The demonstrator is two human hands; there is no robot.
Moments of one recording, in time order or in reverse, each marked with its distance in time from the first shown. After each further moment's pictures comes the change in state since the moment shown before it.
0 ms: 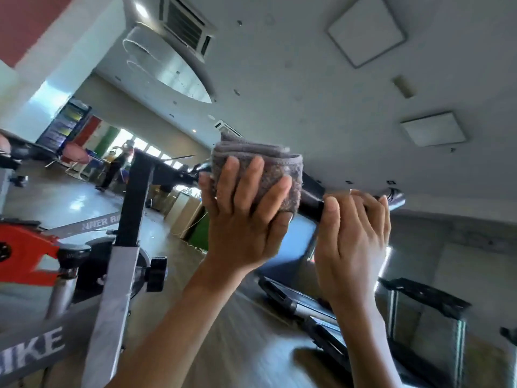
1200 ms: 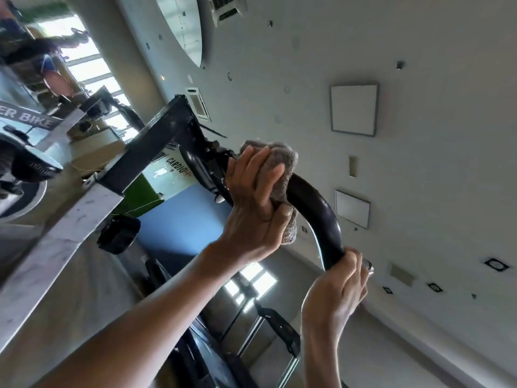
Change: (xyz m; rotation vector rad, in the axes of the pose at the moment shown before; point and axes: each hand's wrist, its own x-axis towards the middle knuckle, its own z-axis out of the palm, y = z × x) left_hand 0.000 -0.008 0.034 -0.502 0.291 -0.593; right_hand 0.002 -0.049 0.005 0.078 -0.059 0.334
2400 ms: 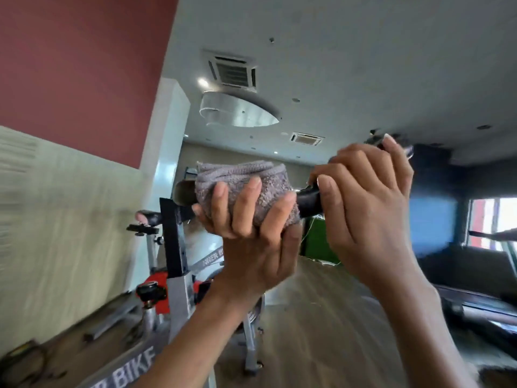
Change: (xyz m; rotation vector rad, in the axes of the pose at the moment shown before) left_hand -0.020 0.043 -0.012 0.763 -0.468 0.929; right_hand 0.050 0.105 -0.002 0.213 0.067 -0.471
